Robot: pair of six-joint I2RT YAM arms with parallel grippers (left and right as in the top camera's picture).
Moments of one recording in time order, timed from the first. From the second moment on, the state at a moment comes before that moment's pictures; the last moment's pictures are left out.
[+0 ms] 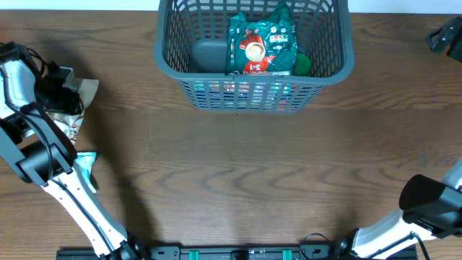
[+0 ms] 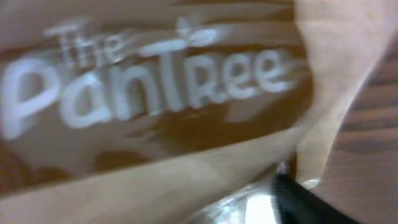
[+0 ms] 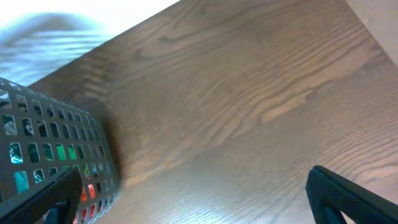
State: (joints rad) left arm 0.53 2.45 2.05 -1.13 0.05 0.68; right arm -0.48 1.86 2.29 -1.37 -0.16 0.10
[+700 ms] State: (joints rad) left arm 0.42 2.27 2.05 -1.14 0.07 0.40; right arm -0.48 1.86 2.29 -1.38 -0.14 0.10
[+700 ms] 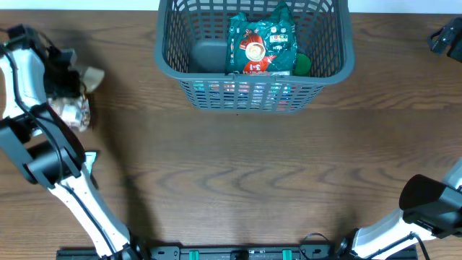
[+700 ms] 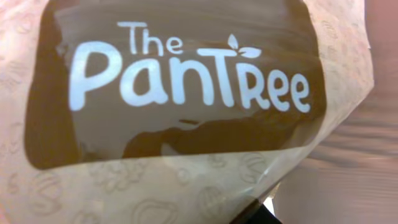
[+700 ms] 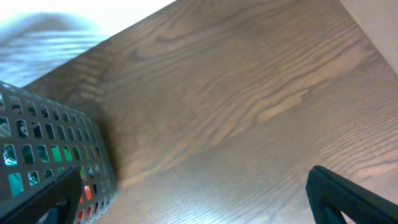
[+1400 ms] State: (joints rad) left arm -0.26 1.72 2.18 -0.83 0.20 0.65; right arm -0.44 1.86 2.29 -1.41 -0.14 0.10
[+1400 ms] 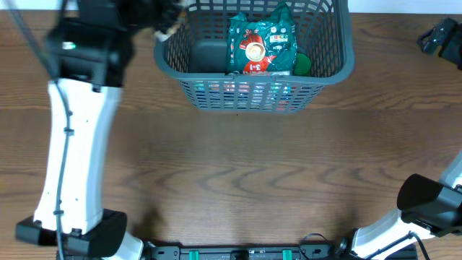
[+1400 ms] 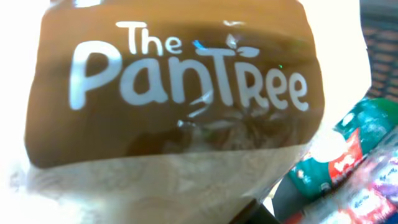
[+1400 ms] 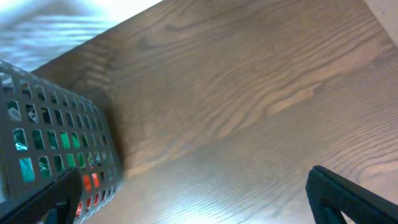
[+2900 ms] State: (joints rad) left arm -0.33 1.86 2.20 -0.86 -0.01 0.85; right arm -0.44 1.86 2.29 -1.50 -0.14 0.04
